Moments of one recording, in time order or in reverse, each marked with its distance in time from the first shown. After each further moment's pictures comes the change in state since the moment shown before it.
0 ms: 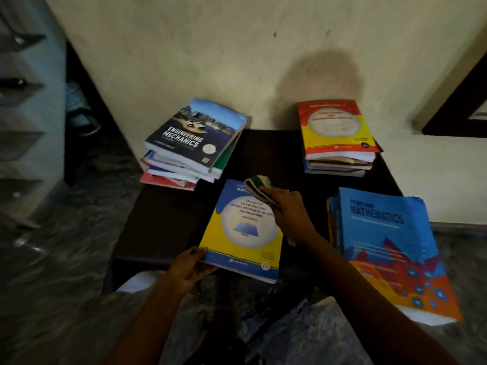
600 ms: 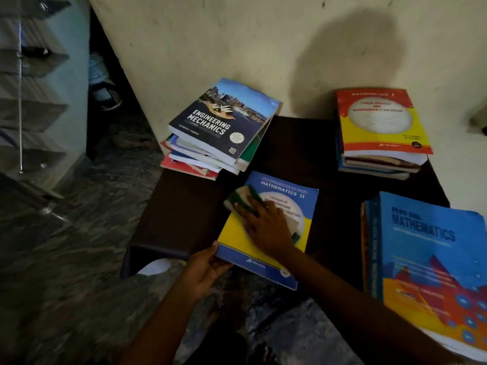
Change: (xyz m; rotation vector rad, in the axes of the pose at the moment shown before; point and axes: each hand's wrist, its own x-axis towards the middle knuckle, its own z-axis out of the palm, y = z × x) left_hand 0.012 -0.012 -0.016 -0.309 -0.014 -0.005; right_hand 0.009 -0.025 0.109 -0.316 -0.181 -0.198
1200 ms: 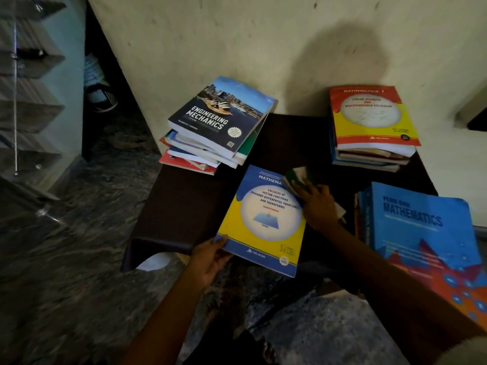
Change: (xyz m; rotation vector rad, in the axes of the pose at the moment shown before) left_hand -0.004 -0.008 0.009 0.128 0.035 0.042; right_hand -0.024 0.103 -0.021 -0.107 0.090 0.284
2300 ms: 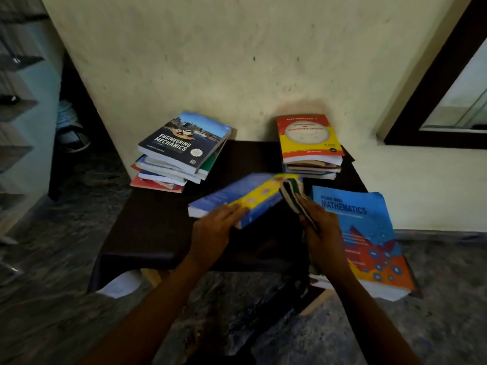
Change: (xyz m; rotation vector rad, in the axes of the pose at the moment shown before) left_hand -0.049 -0.006 0.080 1.313 -0.112 1.897; right_hand -0.130 0.001 -0.135 0.717 0.420 0.091
